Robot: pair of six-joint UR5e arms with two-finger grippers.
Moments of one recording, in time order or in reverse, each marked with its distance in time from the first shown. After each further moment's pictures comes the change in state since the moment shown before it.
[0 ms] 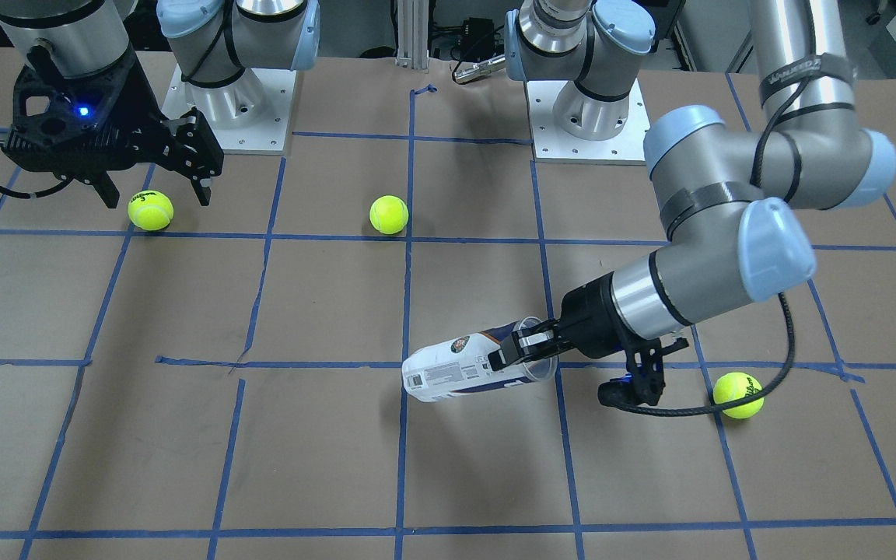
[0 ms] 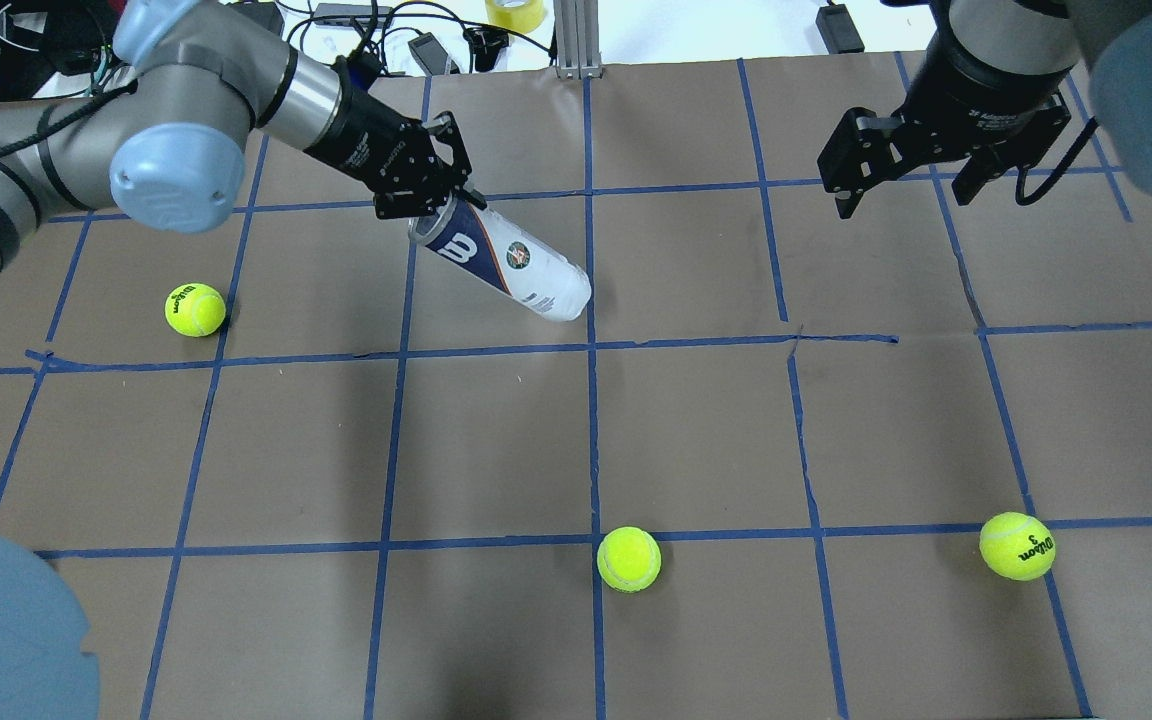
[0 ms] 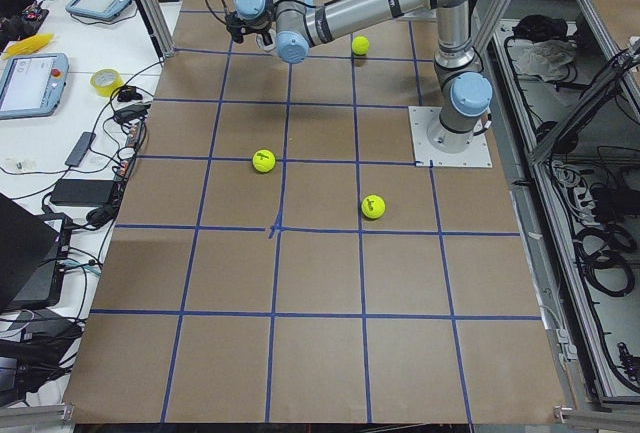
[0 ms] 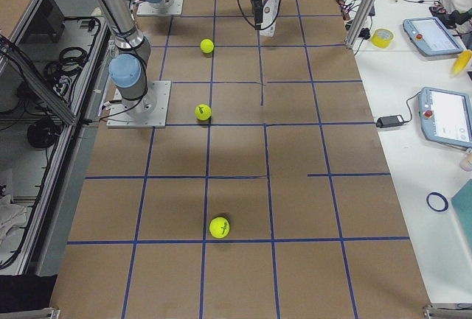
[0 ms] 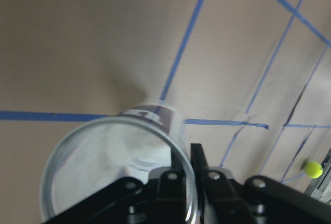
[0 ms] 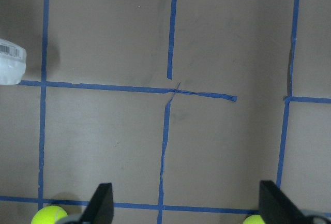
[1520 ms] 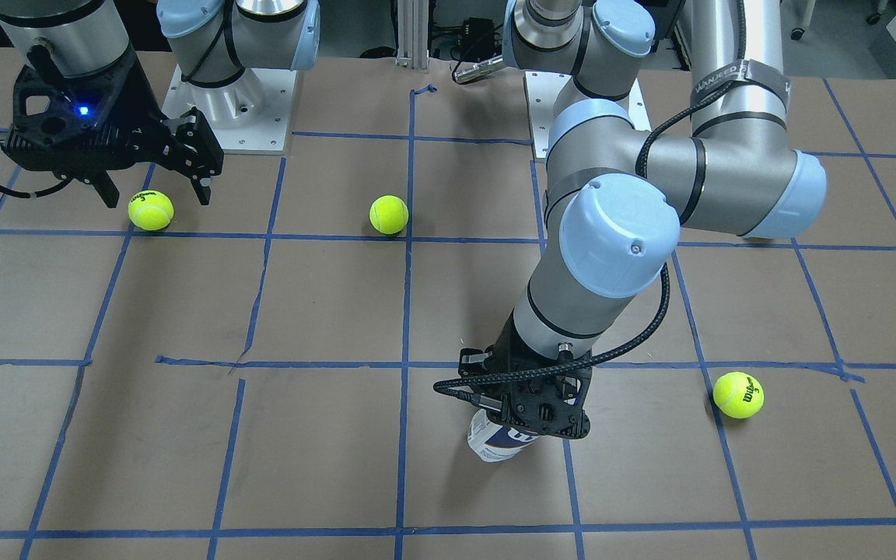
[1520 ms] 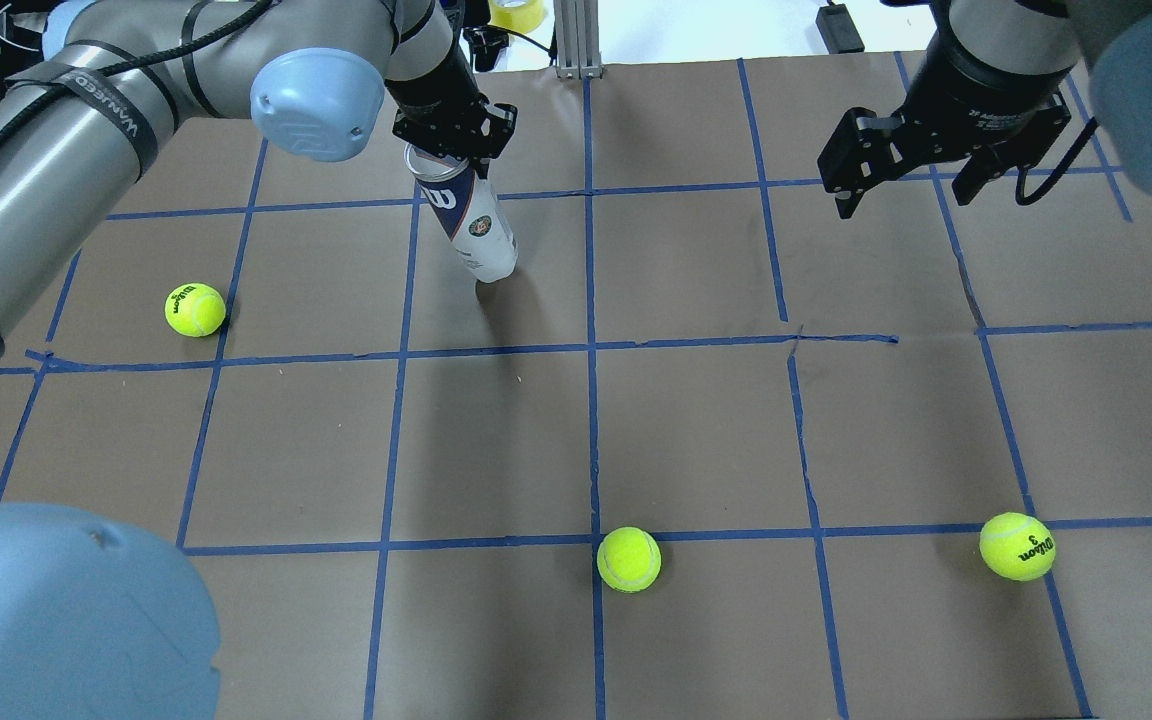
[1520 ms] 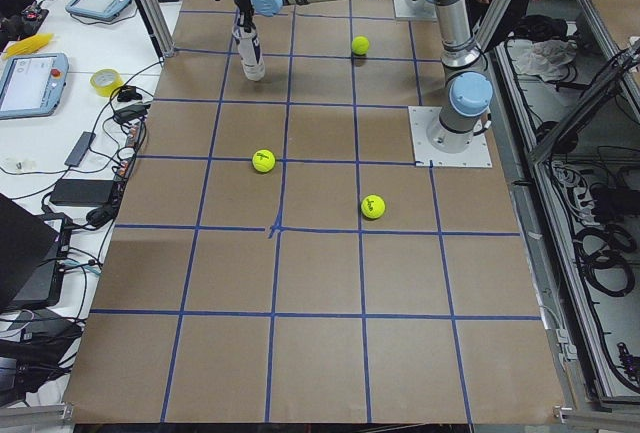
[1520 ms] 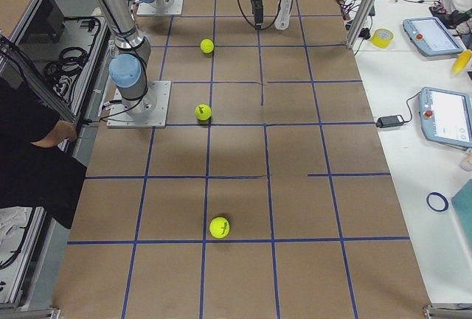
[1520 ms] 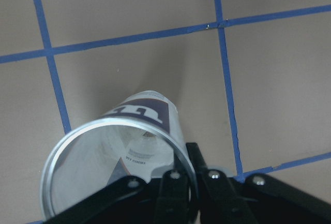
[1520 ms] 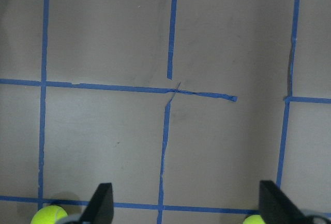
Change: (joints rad) left arm -0.202 -0.113 0.200 0.030 0.529 0.335; right arm 0.000 0.000 0.000 0.000 0.000 -0.001
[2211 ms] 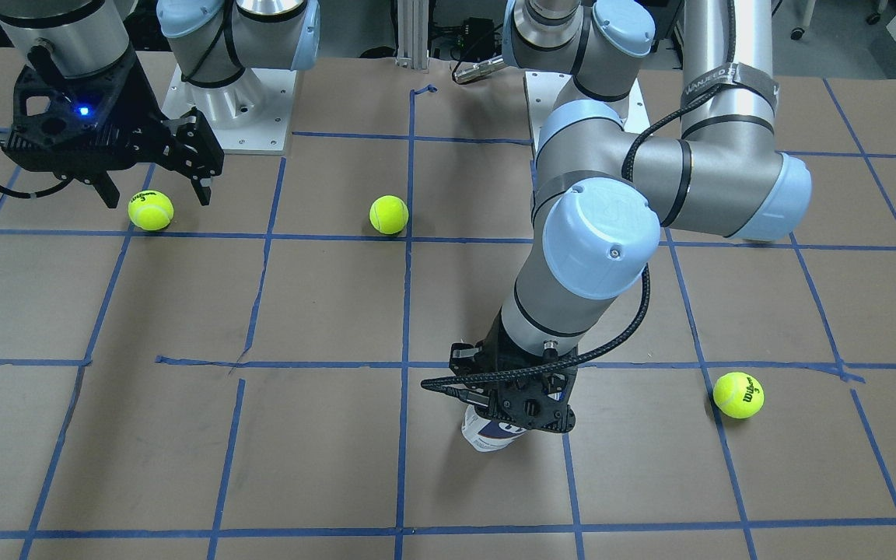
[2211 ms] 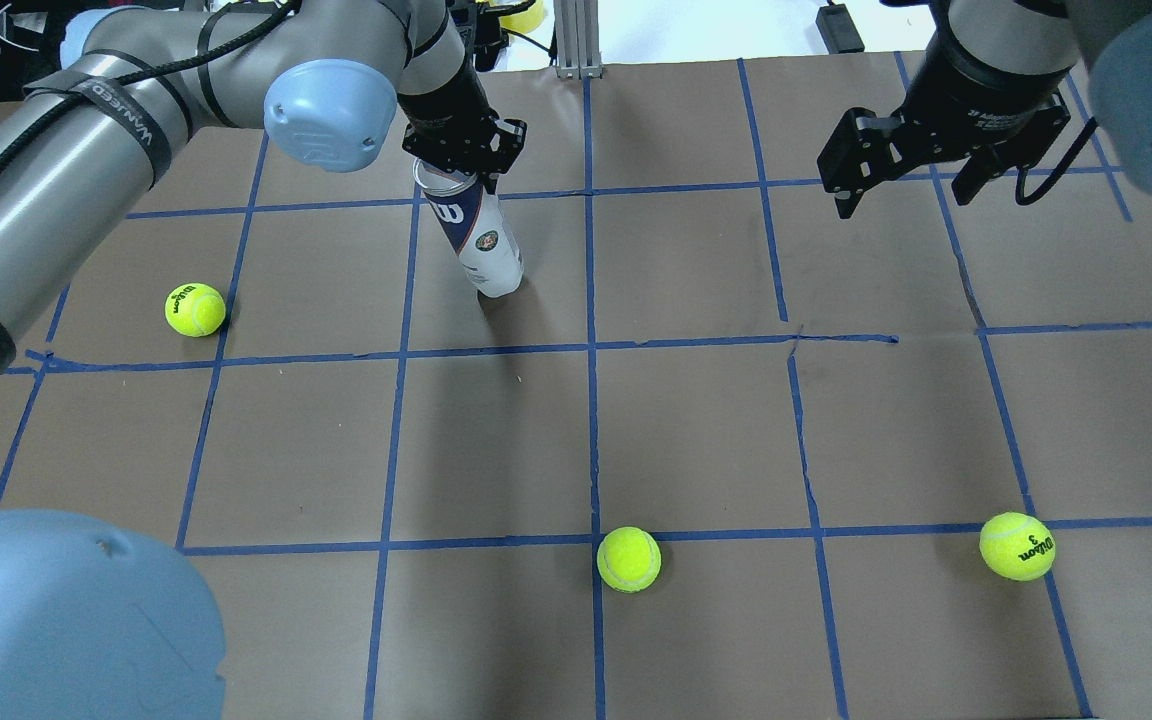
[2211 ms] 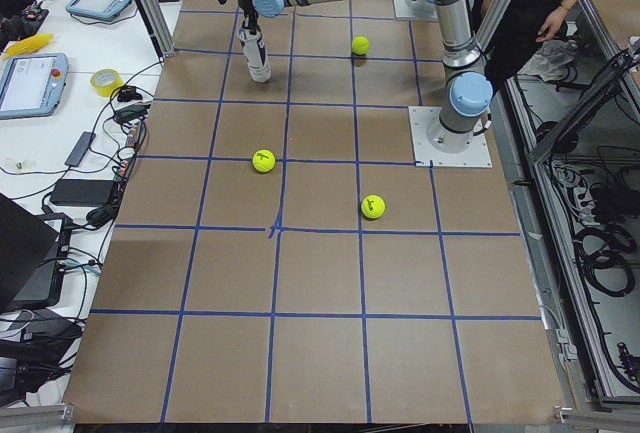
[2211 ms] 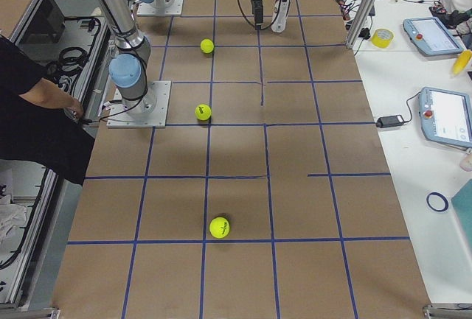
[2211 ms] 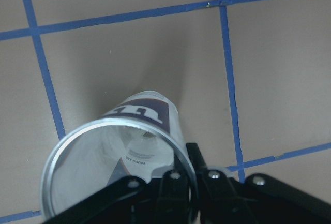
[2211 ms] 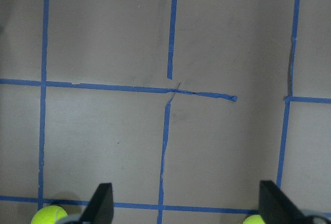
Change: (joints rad) left arm -0.016 -0.001 -0.010 -0.014 0.003 -0.017; right arm 0.001 0.000 0.000 0.000 0.000 0.000
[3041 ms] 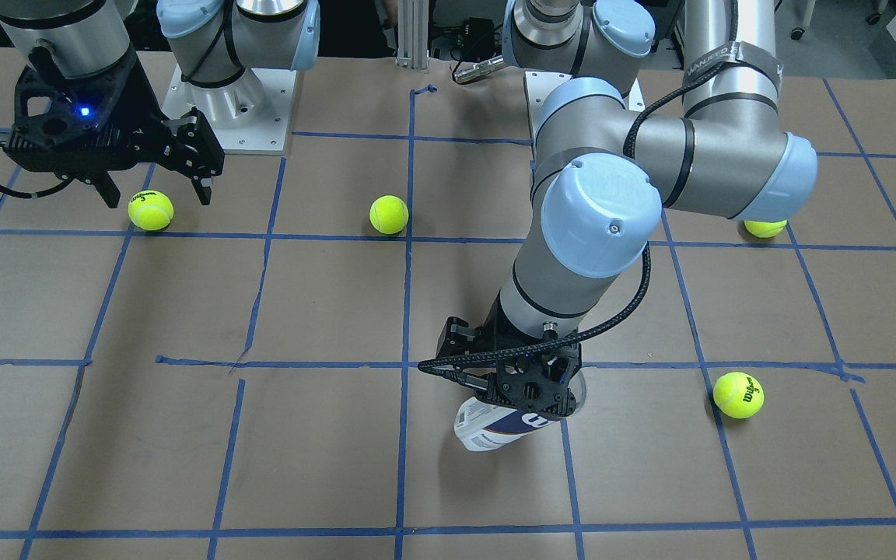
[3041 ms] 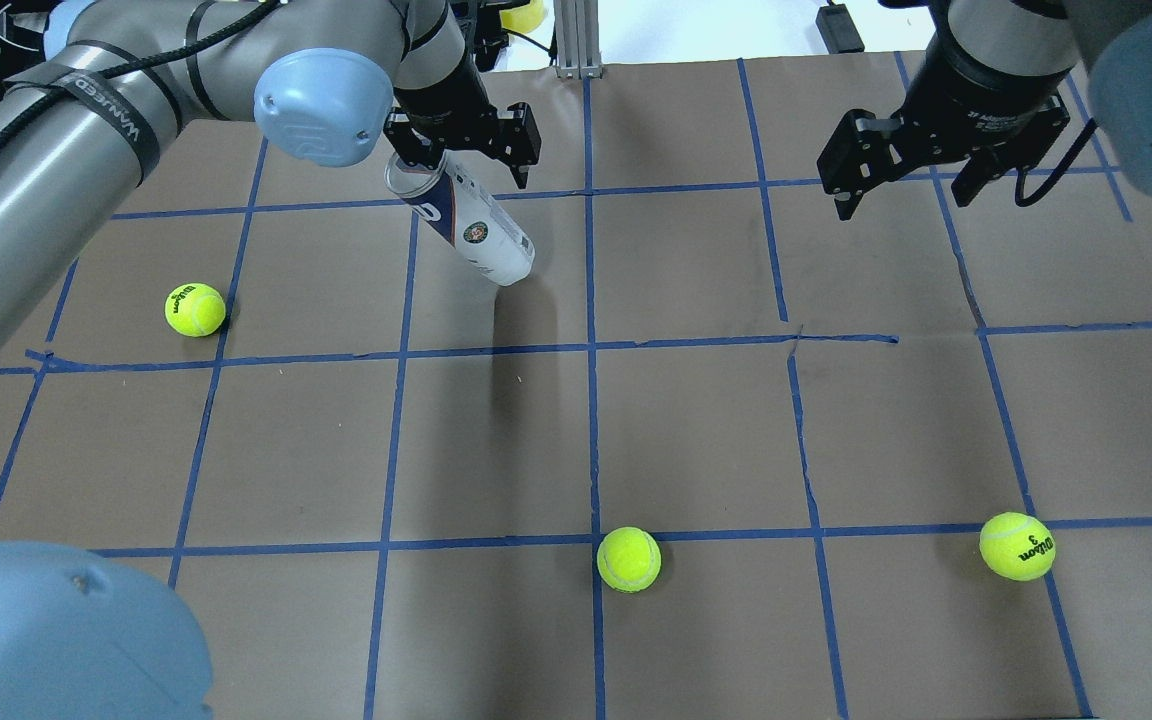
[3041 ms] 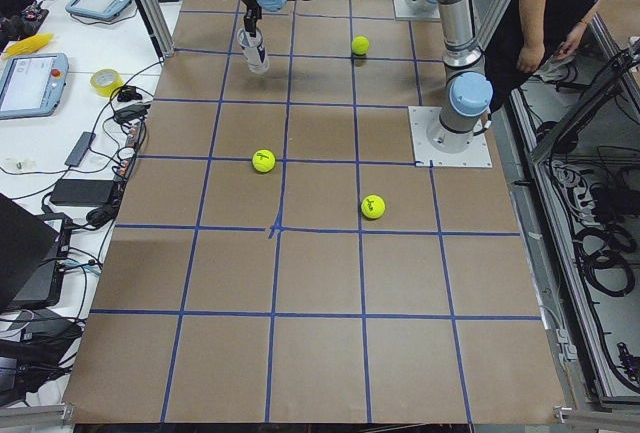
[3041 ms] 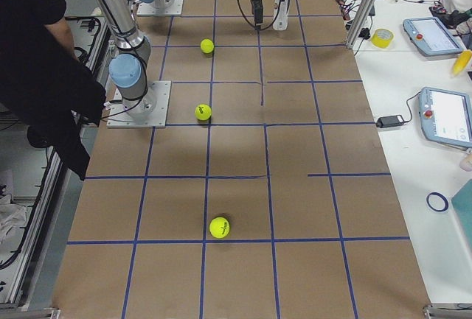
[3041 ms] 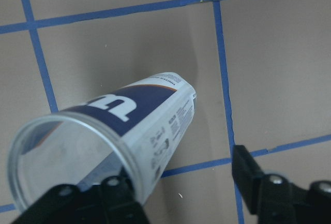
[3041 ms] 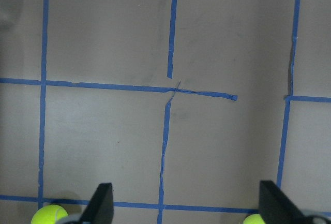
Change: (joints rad) left arm -0.005 0.026 0.003 -0.037 0.010 -0.009; right arm 0.000 0.000 0.001 0.001 0.000 0.000
